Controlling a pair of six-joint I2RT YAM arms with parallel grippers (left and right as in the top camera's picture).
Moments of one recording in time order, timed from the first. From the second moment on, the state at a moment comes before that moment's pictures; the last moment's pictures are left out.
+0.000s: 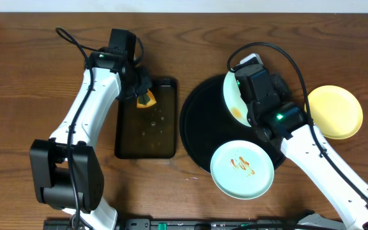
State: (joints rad) left arm -0.14 1.79 1.45 -0.93 0.12 -0.51; right arm 0.52 1.41 1.13 -0.56 0.68 -0.27
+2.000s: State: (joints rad) left arm -0.14 1.79 1.45 -0.94 0.12 -0.51; right arm -0.51 1.48 1.13 -0.62 0.10 0.33
